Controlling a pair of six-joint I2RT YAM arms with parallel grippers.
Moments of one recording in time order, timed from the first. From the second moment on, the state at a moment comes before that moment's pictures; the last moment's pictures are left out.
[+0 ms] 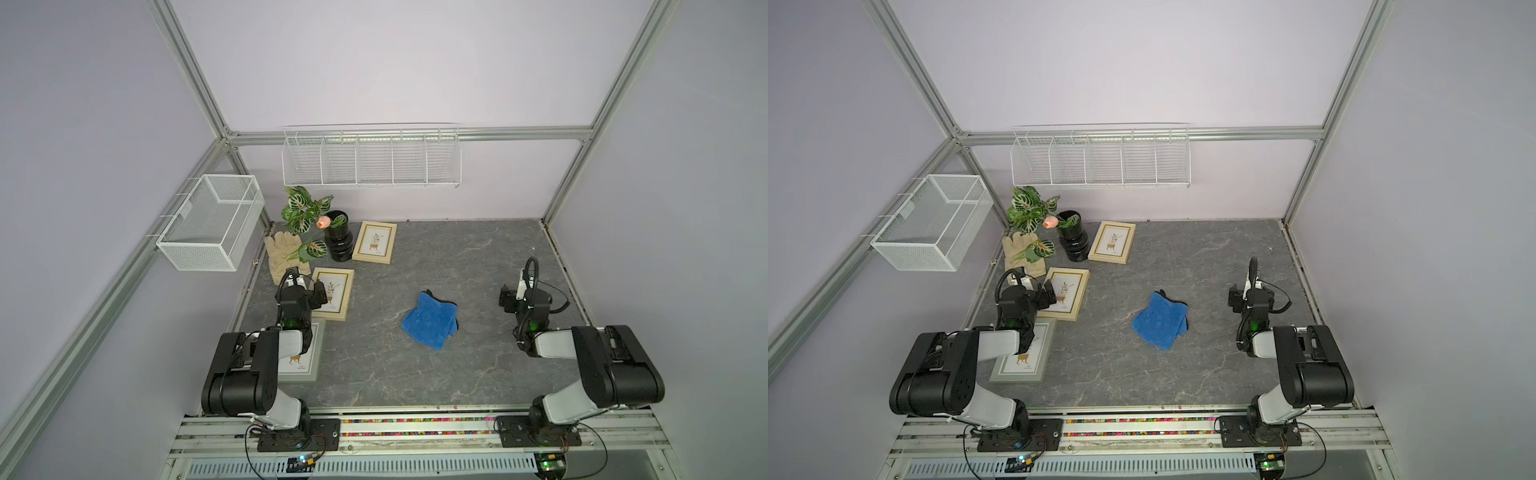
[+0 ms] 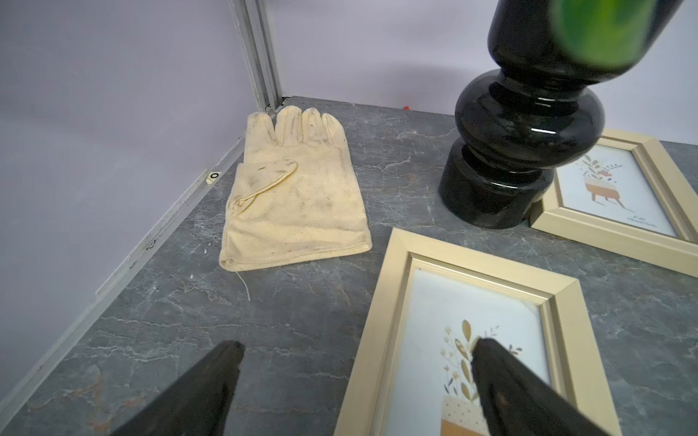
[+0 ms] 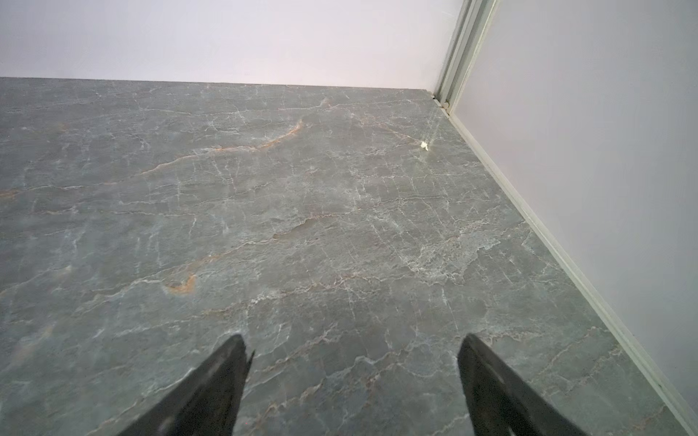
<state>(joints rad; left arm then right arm) -0.03 1.52 0.41 0.75 -0.17 -0.07 0.04 1.54 0.35 0.81 0.23 0.00</state>
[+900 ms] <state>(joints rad) -0.06 1.36 0.35 0.74 -0.17 -0.05 0.06 1.48 0.30 0.83 0.18 -0.03</state>
